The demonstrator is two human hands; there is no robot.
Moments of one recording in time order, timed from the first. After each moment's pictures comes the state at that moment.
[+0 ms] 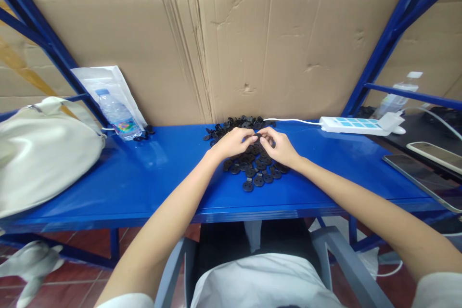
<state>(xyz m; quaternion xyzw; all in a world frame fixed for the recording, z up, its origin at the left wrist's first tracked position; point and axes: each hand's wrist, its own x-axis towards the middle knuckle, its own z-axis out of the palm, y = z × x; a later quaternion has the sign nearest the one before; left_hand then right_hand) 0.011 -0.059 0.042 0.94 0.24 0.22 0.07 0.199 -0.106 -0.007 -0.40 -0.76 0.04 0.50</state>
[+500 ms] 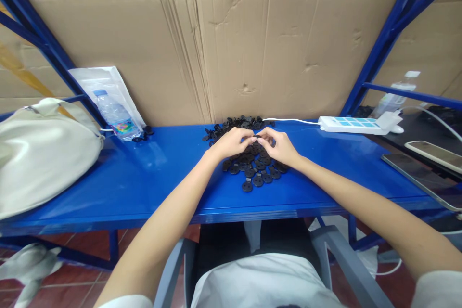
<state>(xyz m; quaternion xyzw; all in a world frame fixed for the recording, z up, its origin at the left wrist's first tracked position) 0.011 -0.057 0.043 0.95 0.23 0.22 0.07 0.199 -0.109 0.000 -0.40 -0.77 0.06 0.50</state>
